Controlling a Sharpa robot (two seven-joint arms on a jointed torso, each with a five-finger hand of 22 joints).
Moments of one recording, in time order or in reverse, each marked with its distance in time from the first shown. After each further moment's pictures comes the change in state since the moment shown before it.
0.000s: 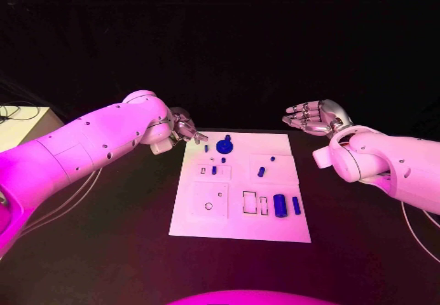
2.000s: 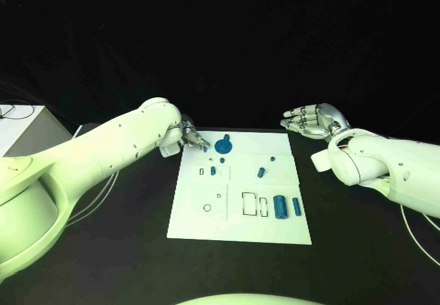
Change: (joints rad) left arm 0.007 0.170 -0.042 -0.274 -0.023 0.031 0.015; left_hand 0.004 -0.004 0.006 0.001 0.000 -0.004 0.009 -0.024 -0.020 -0.012 0.012 0.000 -0.021 -0.002 0.008 0.000 0.000 0.000 0.000 0.008 0.000 0.005; right arm 0.002 0.006 0.003 0.008 0.002 0.020 -0.007; right_hand 0.004 0.004 -0.003 0.003 0.009 0.004 0.004 0.000 -0.001 0.003 0.002 0.000 0.000 0.003 -0.003 0.000 -0.007 0.000 -0.022 0.000 0.000 -0.004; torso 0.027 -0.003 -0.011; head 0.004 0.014
